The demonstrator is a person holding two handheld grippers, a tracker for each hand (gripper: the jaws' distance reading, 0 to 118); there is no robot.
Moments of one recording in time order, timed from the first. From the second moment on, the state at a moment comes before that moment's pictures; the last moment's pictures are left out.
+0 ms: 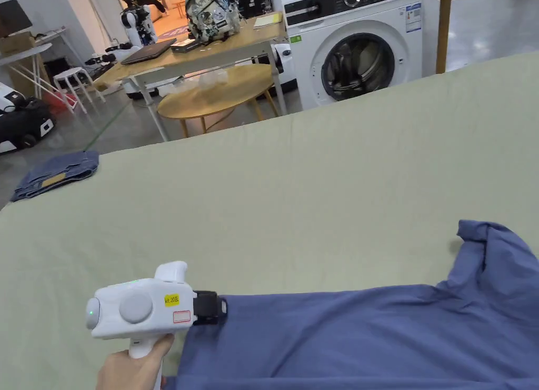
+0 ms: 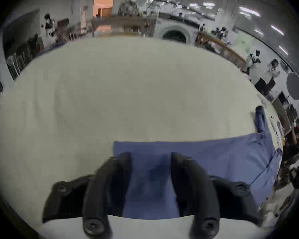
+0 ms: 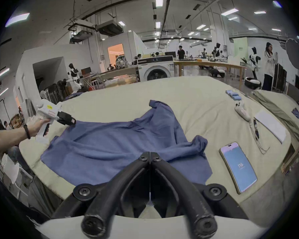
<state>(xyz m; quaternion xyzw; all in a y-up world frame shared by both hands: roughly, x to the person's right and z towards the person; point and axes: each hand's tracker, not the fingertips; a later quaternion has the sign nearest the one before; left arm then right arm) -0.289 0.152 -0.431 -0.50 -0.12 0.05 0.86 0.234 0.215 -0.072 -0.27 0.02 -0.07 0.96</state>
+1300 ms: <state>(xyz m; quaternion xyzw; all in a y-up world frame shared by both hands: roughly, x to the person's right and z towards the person) -0.313 0.237 -0.308 -0.33 -0.18 0.06 0.92 0.305 0.235 -0.230 -0.34 -0.03 -0.08 0.94</state>
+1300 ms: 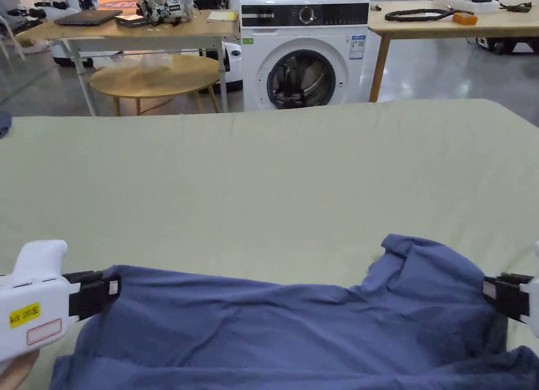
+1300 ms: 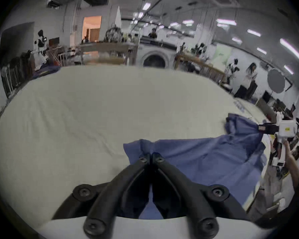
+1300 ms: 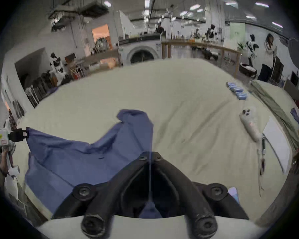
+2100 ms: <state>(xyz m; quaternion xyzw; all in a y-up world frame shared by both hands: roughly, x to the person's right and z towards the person) -0.335 0.157 -0.122 -0.36 -0.11 0.10 0.92 0.296 0.155 -0.052 -0.38 -0.10 -0.10 0.92</state>
